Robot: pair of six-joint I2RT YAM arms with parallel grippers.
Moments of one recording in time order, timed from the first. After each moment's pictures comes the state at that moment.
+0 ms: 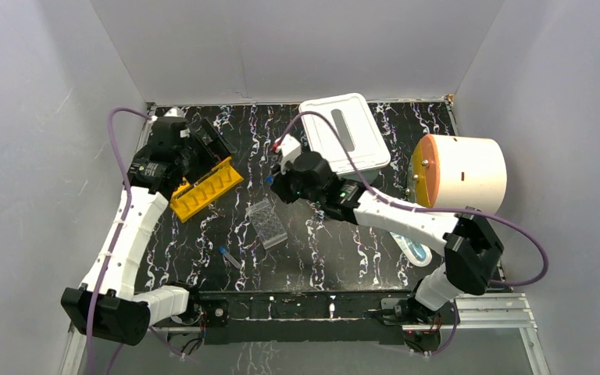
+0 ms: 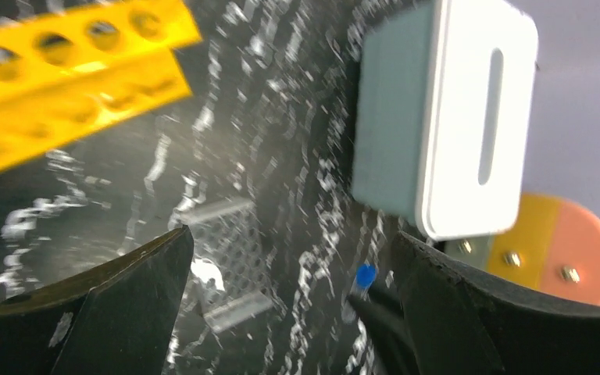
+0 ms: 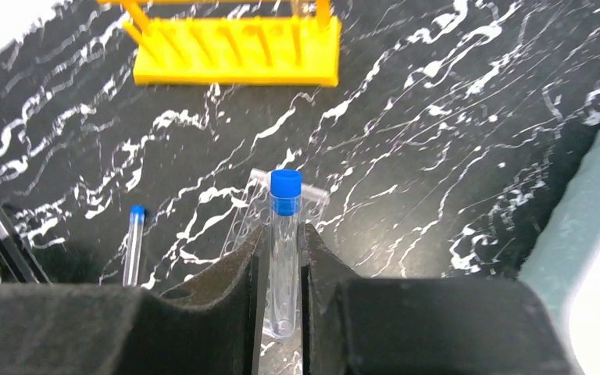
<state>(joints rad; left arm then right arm) -0.21 1.17 1.30 -0.79 -0.02 -0.74 1.02 1.55 1.17 -0.06 0.08 0.17</state>
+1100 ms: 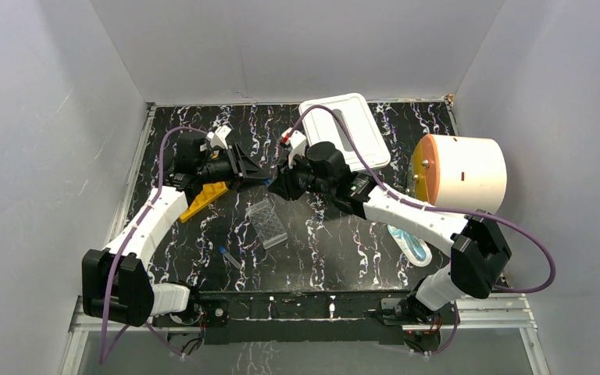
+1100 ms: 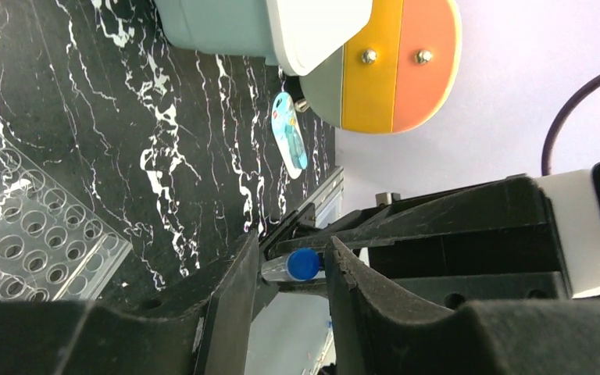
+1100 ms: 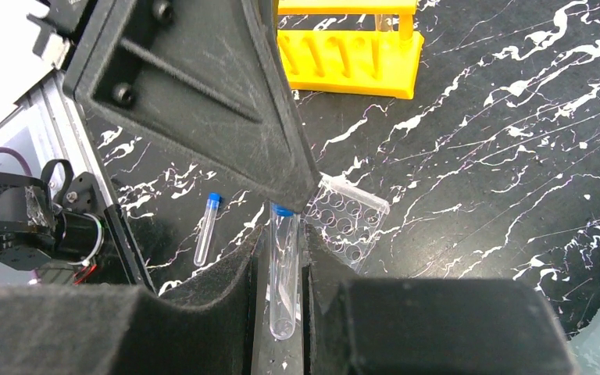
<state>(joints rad) -0.21 1.28 0.96 -0.26 0.81 -0.86 0.91 1.49 1.15 -0.01 -0.24 0.24</state>
